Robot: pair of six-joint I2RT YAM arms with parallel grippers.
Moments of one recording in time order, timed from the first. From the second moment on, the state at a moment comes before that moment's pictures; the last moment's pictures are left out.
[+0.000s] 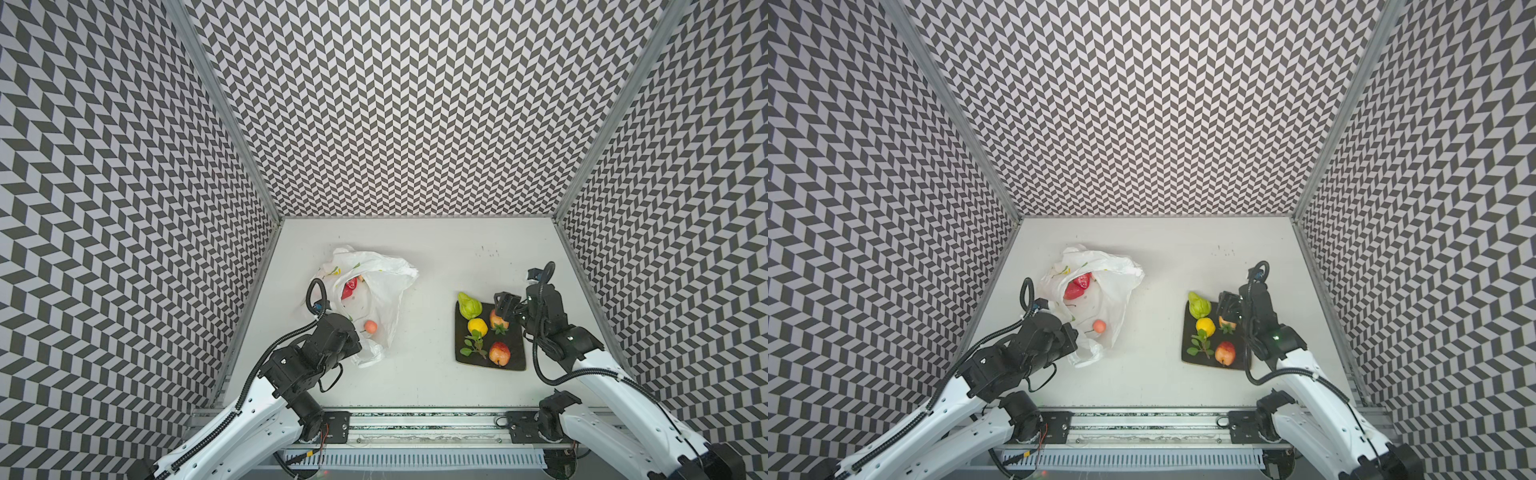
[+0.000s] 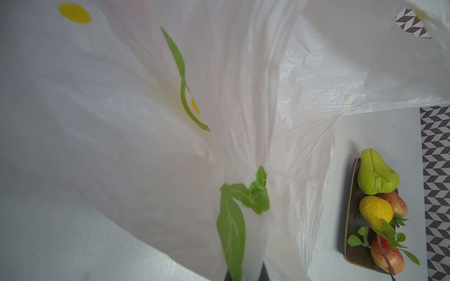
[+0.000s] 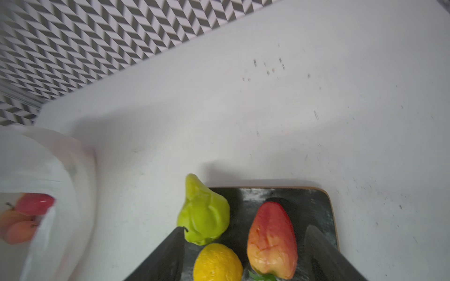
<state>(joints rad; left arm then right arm) -0.73 0.65 0.62 -0.79 -0.25 -1.00 0.34 0.85 0.61 -0.36 0.13 0.50</state>
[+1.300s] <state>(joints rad) -0.73 0.69 0.61 -0.79 -0.27 -1.01 1.01 1.98 1.18 0.34 -0.02 0.30</state>
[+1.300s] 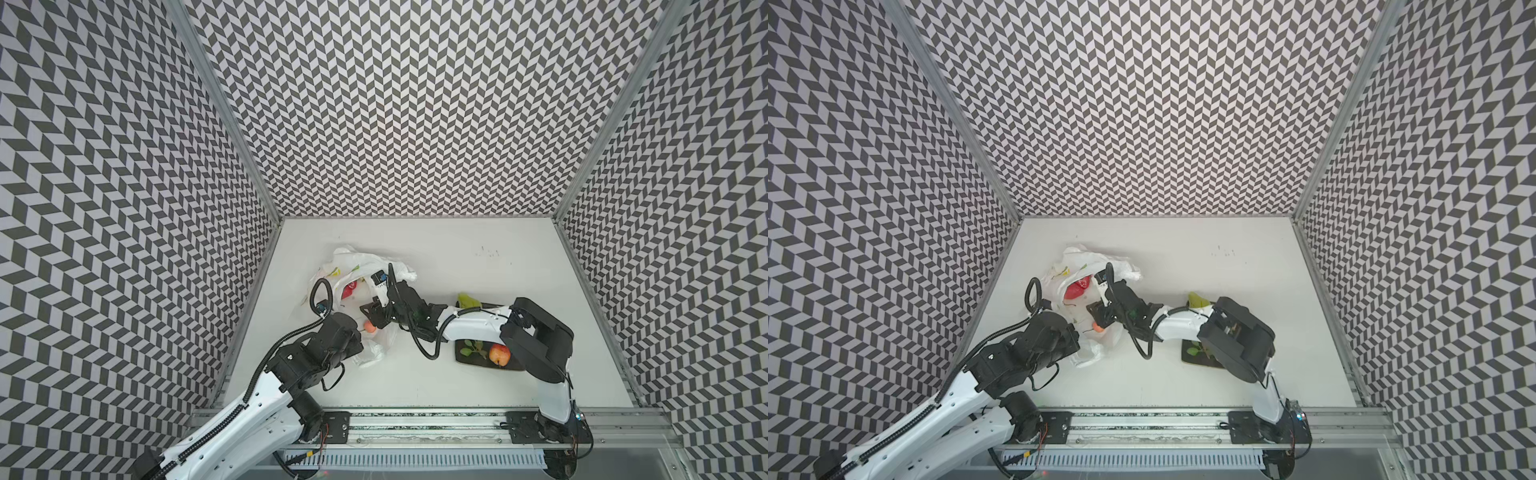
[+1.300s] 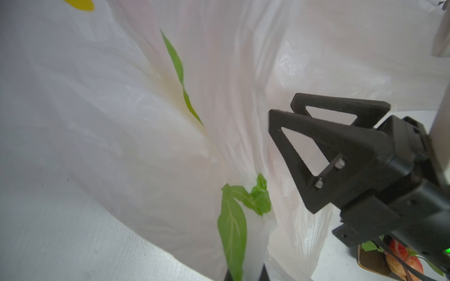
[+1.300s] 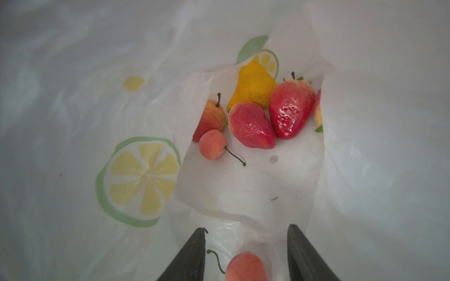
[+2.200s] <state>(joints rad) -0.73 0.66 0.71 -0.90 -0.20 -0.91 0.98 2.18 1.43 0.21 0.08 -0.45</state>
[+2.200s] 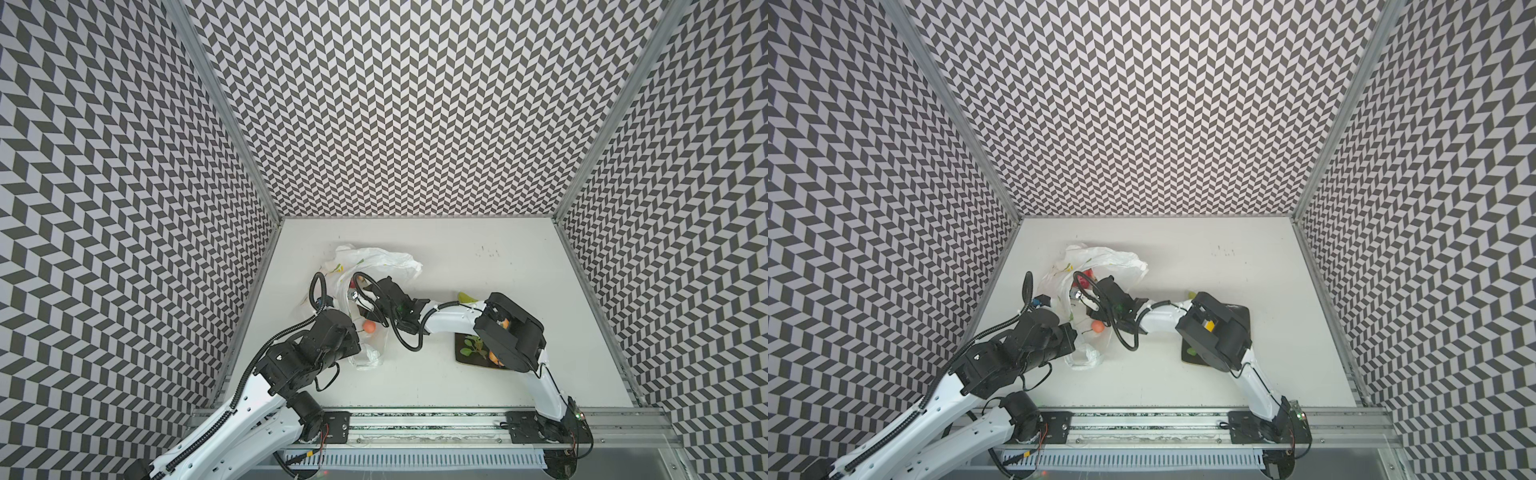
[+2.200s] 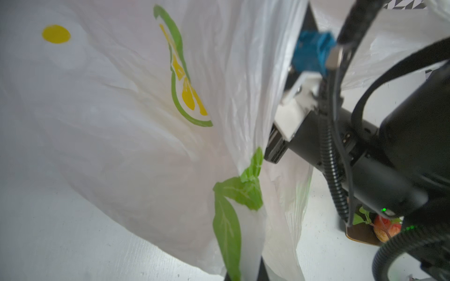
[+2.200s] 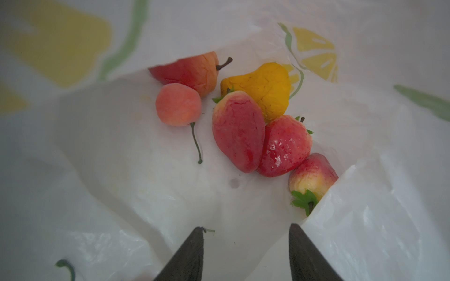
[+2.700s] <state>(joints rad) -0.73 0.61 0.71 -0.98 -0.17 -0.99 0.96 2.22 1.55 -0.03 -0.04 0.12</state>
